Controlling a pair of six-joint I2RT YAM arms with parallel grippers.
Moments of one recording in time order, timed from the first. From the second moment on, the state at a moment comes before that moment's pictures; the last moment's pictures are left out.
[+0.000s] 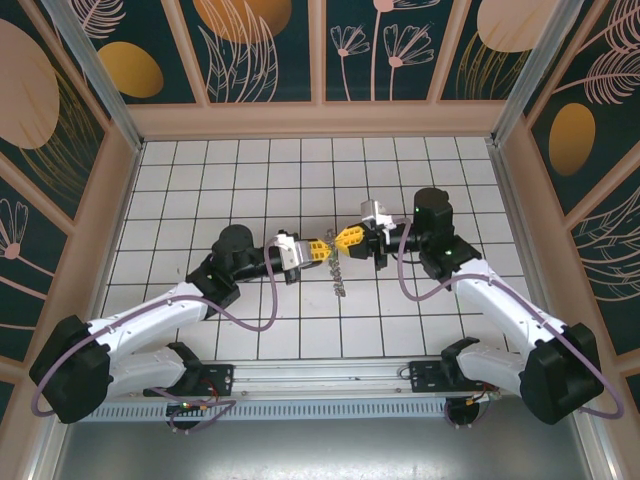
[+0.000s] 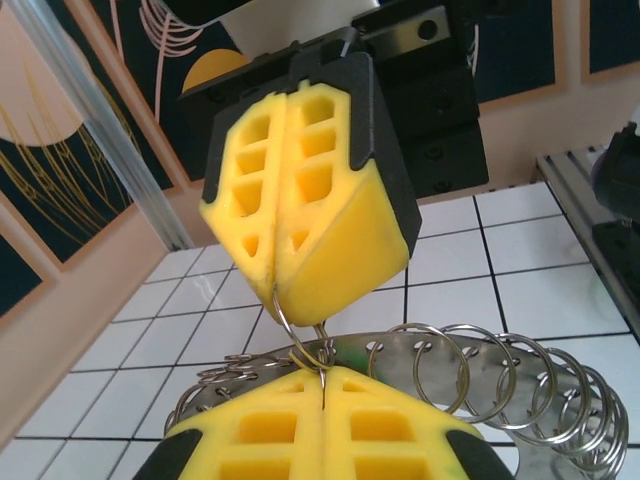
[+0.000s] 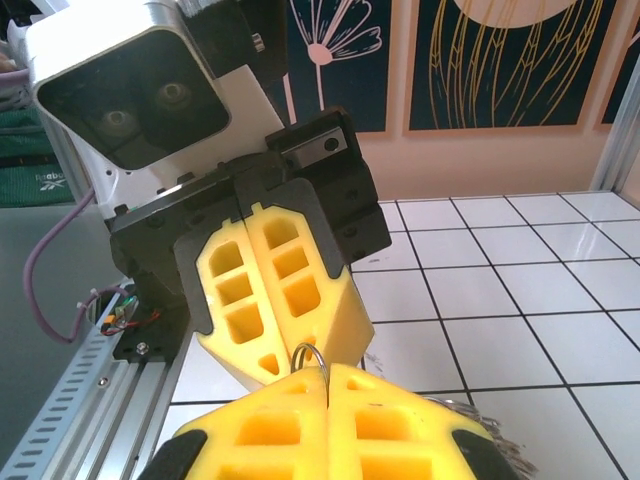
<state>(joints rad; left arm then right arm) -0.77 1.14 0.59 0.47 0.57 0.35 0.49 1.12 0.74 0.12 -1.09 -0.24</state>
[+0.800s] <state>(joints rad) -0.77 1.08 0.61 0.48 0.51 0.37 0.51 1.22 0.77 -0.13 -1.10 -0.46</state>
